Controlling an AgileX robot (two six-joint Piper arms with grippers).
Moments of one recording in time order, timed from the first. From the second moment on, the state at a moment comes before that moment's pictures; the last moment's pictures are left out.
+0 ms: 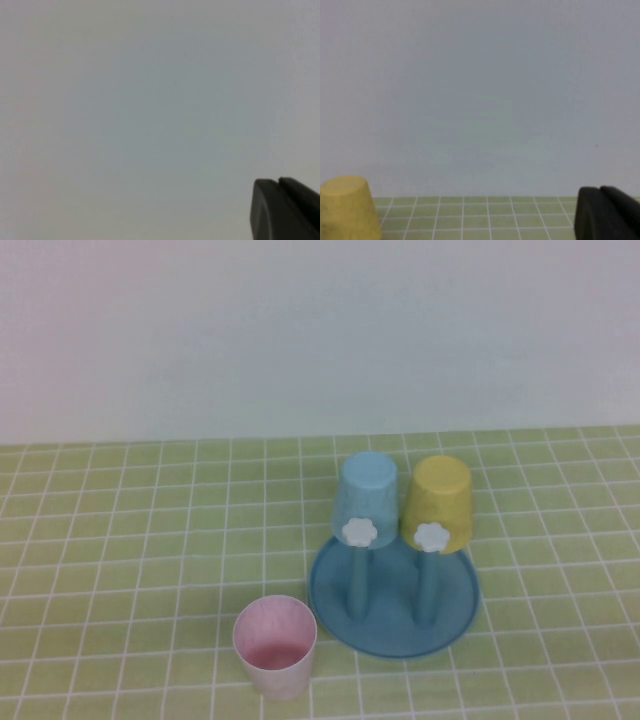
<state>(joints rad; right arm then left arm) 0.01 -0.01 -0.04 0.10 0.05 -0.09 -0.04 -0.02 -0.21 -0.03 0.02 -0.09</state>
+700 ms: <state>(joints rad) 0.01 -0.01 -0.29 0.10 0.64 -0.10 -0.04 0.21 -0.43 -0.15 0.56 0.04</state>
